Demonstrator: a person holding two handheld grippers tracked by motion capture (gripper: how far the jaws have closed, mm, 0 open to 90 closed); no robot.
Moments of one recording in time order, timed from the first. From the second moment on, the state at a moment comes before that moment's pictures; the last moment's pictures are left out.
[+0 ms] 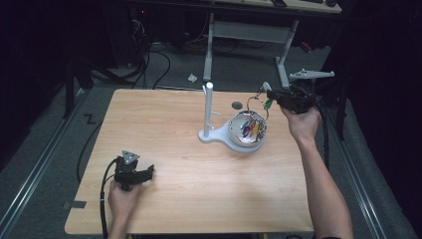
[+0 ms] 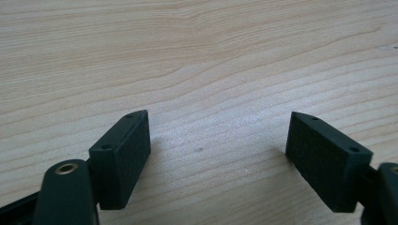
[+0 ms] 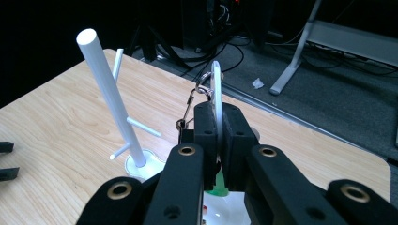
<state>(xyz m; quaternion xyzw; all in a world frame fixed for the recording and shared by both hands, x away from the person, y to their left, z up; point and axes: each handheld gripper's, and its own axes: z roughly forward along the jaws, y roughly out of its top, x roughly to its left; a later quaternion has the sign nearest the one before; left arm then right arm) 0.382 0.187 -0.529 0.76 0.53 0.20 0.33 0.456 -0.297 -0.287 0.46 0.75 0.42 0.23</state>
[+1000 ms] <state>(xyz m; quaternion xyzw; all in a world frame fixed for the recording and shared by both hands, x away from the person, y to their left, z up) 0.382 0.187 -0.529 0.76 0.53 0.20 0.33 0.467 -0.293 -0.294 0.46 0.74 0.42 0.23</state>
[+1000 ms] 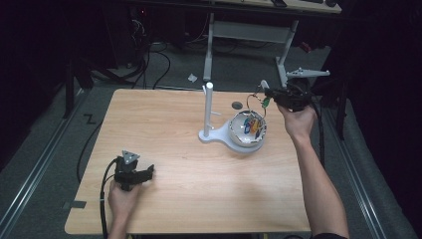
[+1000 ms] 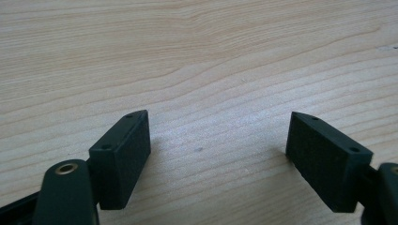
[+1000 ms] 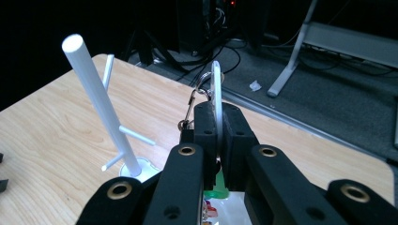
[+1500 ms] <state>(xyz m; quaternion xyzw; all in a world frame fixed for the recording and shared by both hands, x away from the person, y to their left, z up) 0.382 0.187 -0.529 0.76 0.53 0.20 0.33 0.469 -0.291 -0.326 0.47 0.76 0.41 0.20</state>
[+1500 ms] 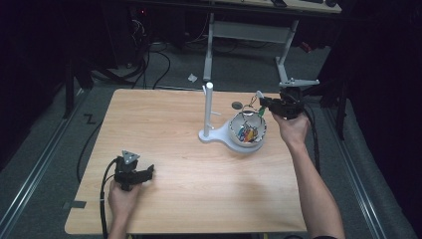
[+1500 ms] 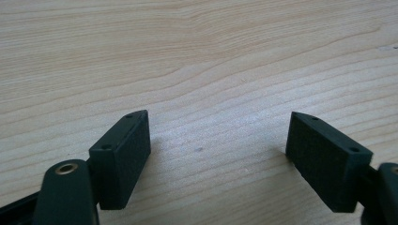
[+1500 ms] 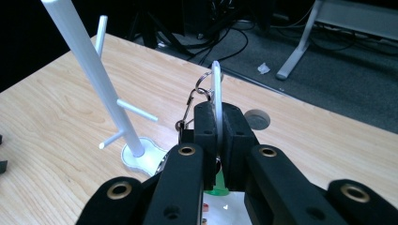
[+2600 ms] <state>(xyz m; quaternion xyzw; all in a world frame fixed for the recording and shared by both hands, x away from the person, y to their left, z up) 0.382 0.187 -0.529 0.76 0.53 0.20 0.33 0.465 -0.287 -0.375 0.48 0.77 0.39 0.16</state>
